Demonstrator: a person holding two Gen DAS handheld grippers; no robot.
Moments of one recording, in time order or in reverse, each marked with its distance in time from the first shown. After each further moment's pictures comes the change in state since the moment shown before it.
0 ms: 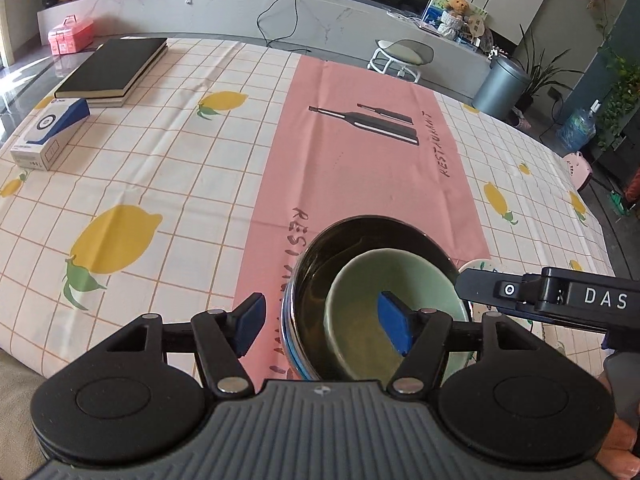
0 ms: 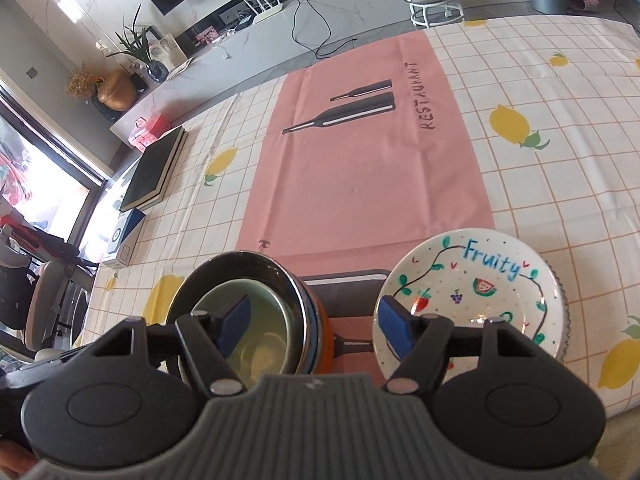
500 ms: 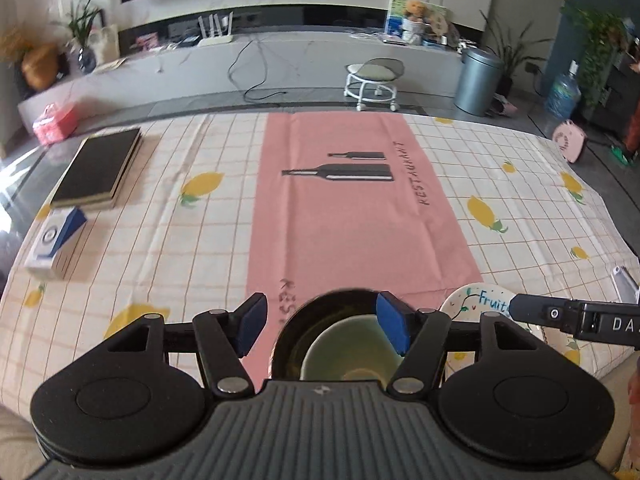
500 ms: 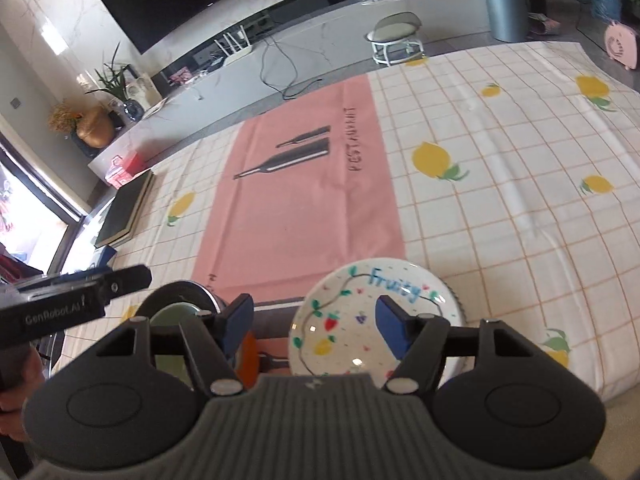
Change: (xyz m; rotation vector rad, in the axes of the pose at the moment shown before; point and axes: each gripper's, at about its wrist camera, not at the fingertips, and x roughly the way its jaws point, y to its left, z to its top) left arm -0.024 -0.042 0.033 0.195 -0.089 0.072; right arm -0.052 -0.044 -0.001 0.020 -0.138 -0.050
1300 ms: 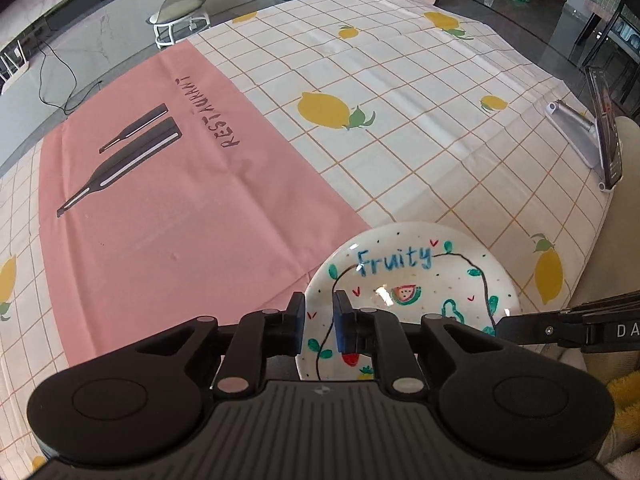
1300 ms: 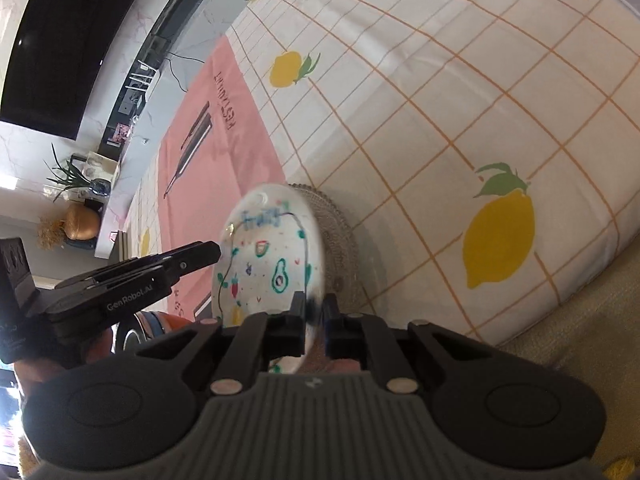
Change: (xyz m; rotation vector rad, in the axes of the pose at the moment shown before) left arm 0.129 -0.138 0.010 0.557 0.241 -0.246; right arm 0.022 -0.124 -0.052 0.526 0.117 0.034
